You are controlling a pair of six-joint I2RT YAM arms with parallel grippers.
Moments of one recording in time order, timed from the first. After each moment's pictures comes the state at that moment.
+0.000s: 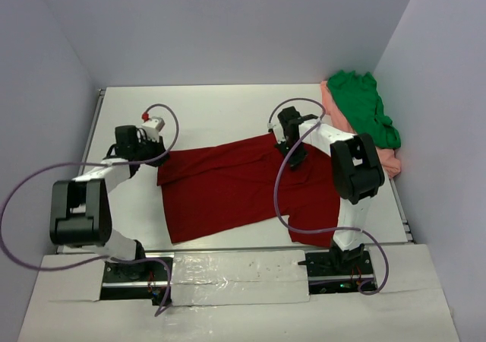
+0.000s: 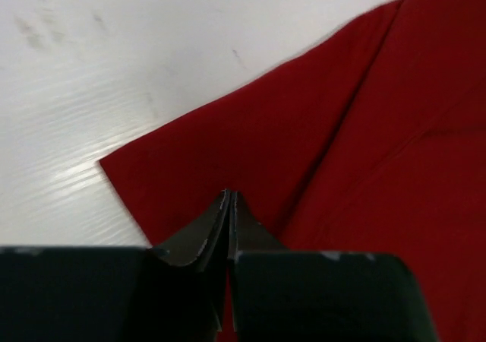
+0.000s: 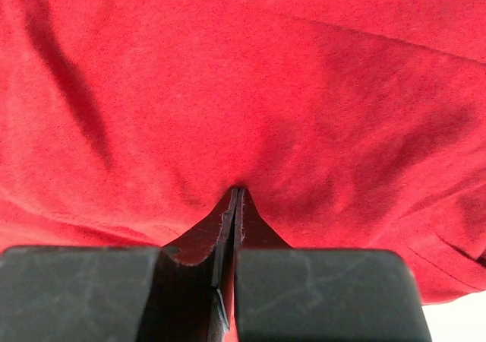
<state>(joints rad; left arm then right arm) 0.02 1.48 0.74 0.03 0.48 0.14 0.33 1.93 1.32 -0.77 0.00 -0.23</state>
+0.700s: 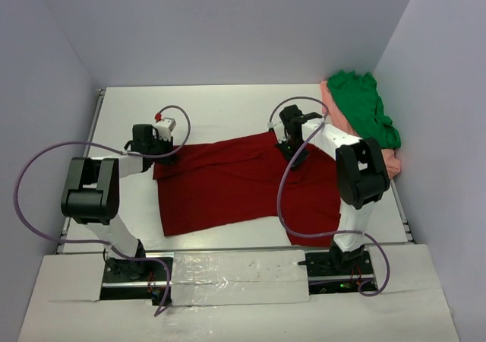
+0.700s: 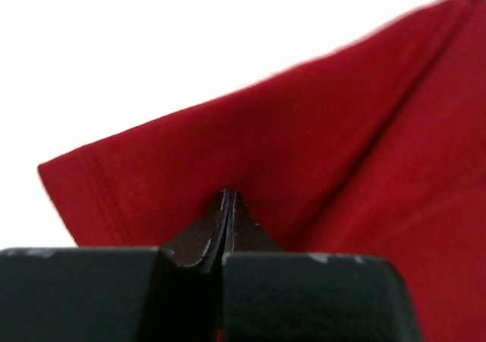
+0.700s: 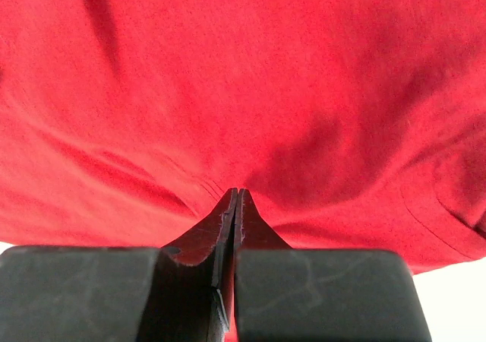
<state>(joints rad) -0.08 1.72 0.81 0.13 0.32 0.10 0.33 1.86 1.32 -0.85 -0.05 -0.23</state>
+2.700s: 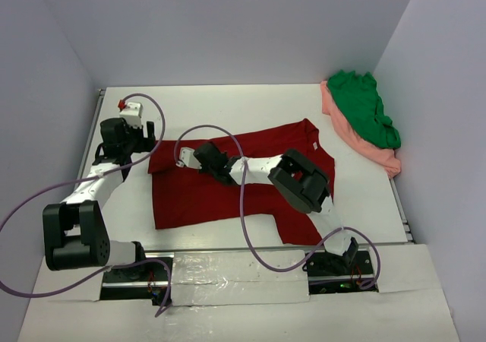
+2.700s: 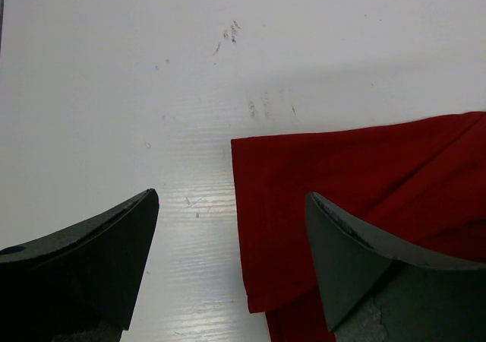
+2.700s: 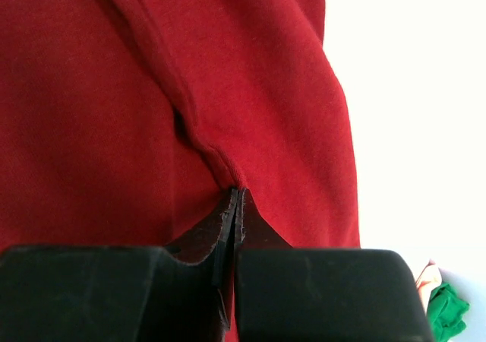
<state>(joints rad) 0.04 1.35 0.76 0.13 0.11 0.12 0.94 2.19 1.42 0.03 0.41 -0.72</state>
